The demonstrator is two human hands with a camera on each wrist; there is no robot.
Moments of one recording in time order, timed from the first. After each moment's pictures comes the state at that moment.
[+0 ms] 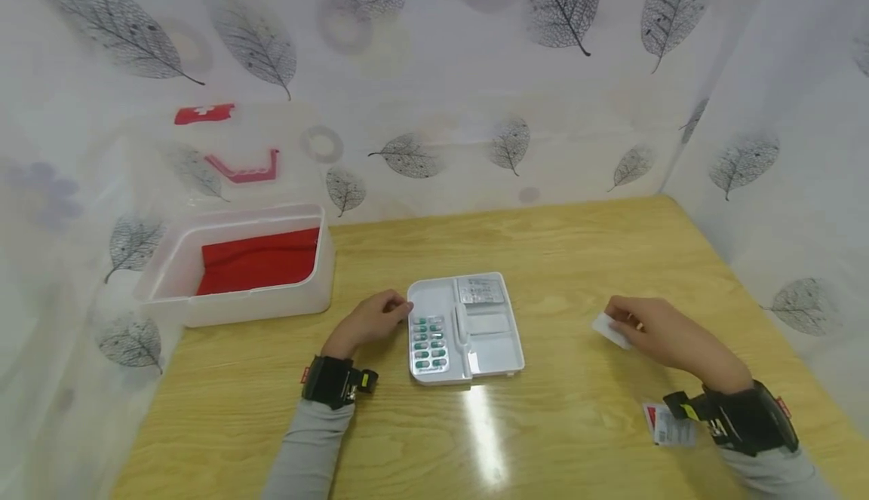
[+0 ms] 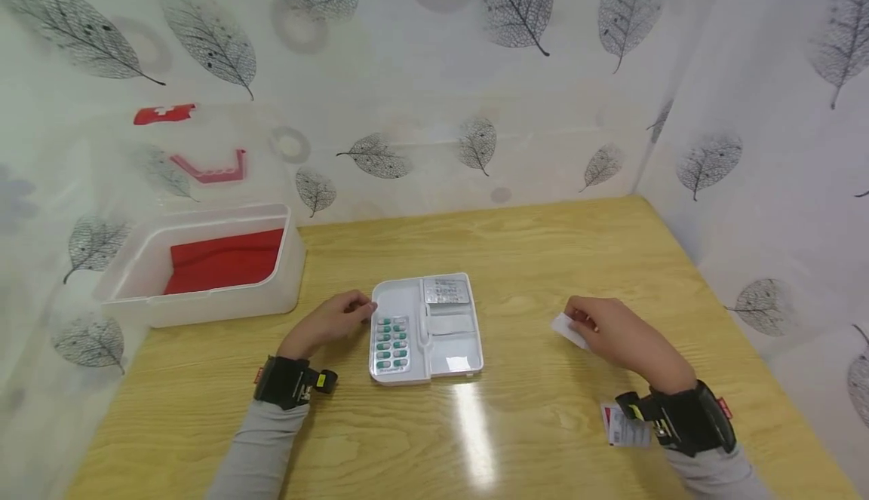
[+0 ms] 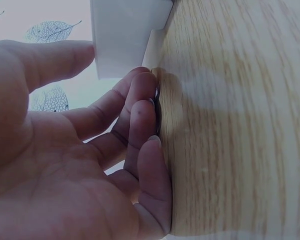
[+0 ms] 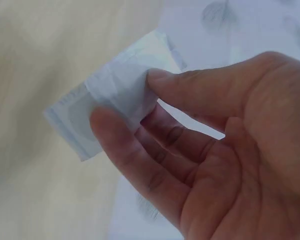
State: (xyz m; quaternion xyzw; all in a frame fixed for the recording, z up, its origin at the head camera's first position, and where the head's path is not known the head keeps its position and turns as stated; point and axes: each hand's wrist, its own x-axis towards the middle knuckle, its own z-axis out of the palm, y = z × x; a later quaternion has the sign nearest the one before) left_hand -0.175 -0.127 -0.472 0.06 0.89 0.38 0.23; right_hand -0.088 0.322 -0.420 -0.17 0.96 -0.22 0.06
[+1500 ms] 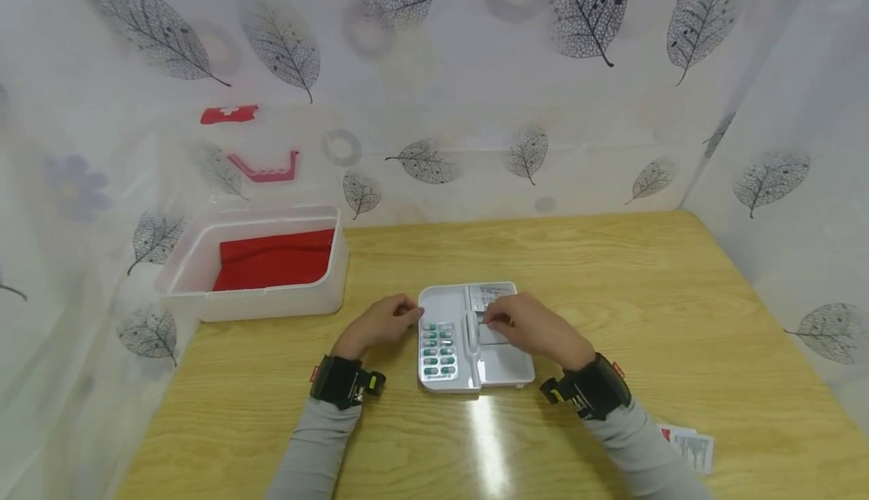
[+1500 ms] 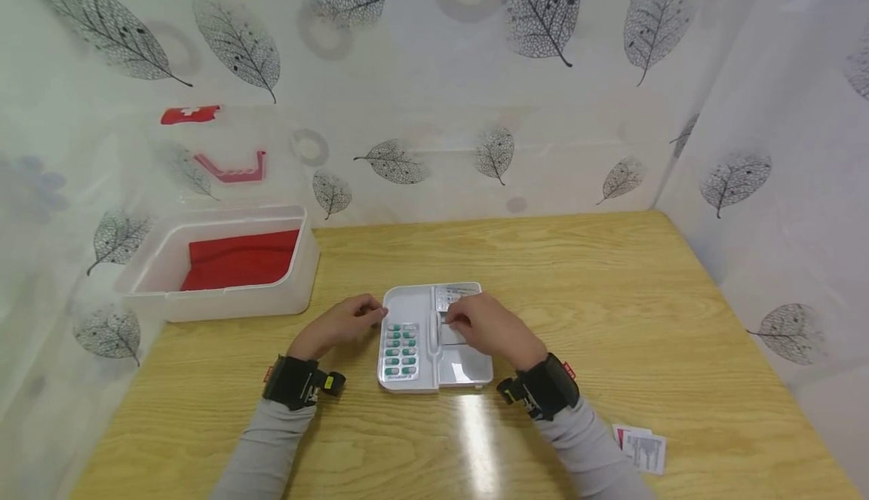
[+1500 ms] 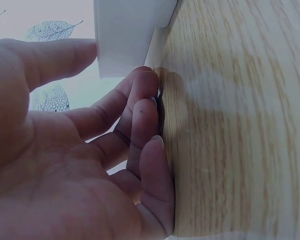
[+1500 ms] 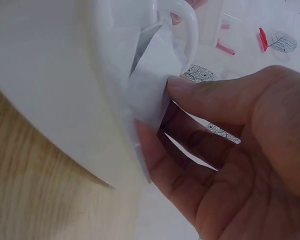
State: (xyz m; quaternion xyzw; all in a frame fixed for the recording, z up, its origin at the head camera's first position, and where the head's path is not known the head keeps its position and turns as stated) left_hand -0.174 -0.130 -0.468 0.05 0.89 0.39 0.24; right_hand -0.151 0.157 -0.450 -0.26 0.92 -0.29 0.09
